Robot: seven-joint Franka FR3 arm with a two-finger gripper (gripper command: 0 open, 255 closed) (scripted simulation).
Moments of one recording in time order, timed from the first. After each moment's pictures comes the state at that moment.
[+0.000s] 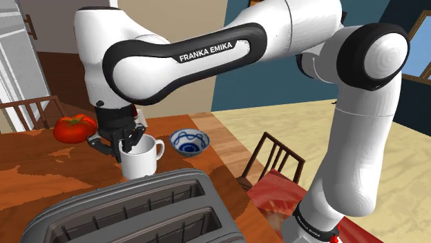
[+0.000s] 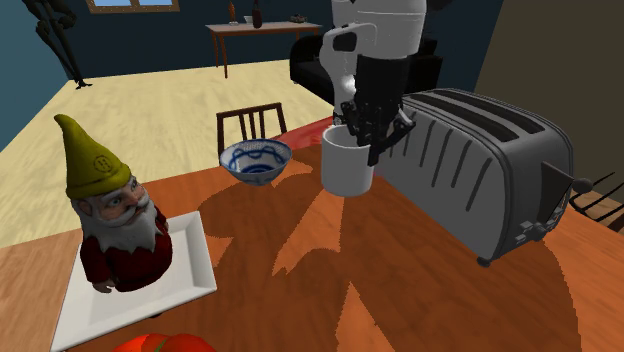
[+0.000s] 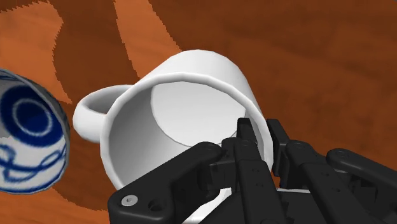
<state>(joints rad) 0.21 0.26 0.62 -1.73 -0.18 1.95 0.90</state>
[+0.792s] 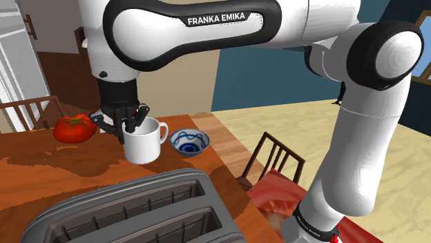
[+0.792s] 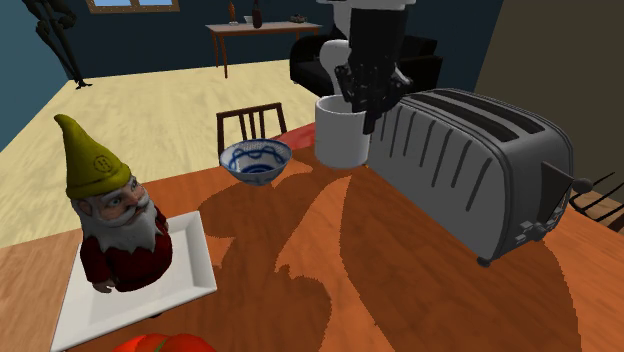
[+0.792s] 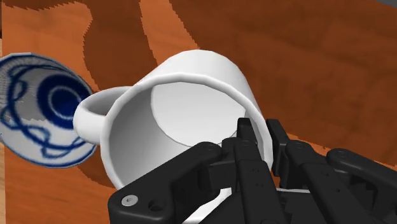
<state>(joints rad) 0.19 0.21 0.62 -1.65 -0.14 1.83 0.85</state>
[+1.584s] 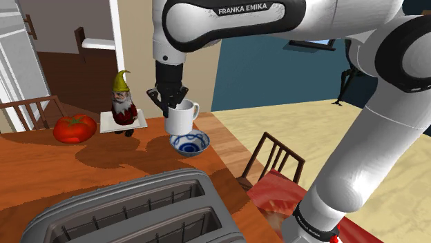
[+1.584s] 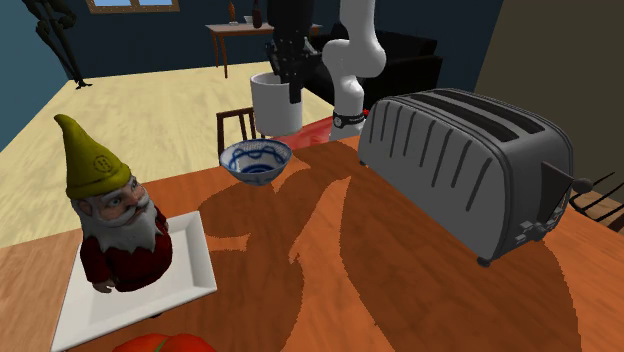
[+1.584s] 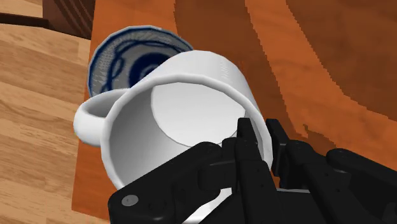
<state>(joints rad) 0.00 -0.03 0.50 -1.85 0.00 1.84 0.52</state>
